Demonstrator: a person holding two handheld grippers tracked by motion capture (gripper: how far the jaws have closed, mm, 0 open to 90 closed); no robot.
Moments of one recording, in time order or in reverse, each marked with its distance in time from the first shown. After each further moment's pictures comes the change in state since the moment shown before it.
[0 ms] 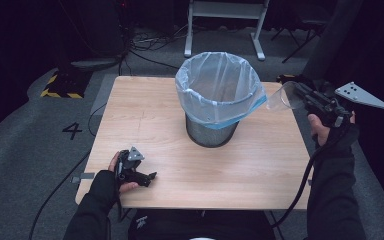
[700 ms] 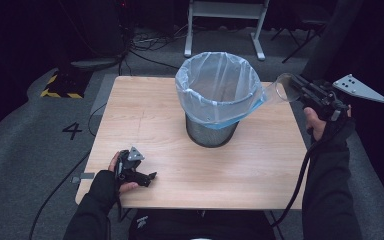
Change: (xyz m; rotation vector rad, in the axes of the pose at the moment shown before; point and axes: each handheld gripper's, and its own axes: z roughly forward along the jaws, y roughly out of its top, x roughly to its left) left arm 0.000 0.000 0.000 0.004 0.000 -0.002; right arm 0.011 0.017 0.010 -0.055 0.034 -0.010
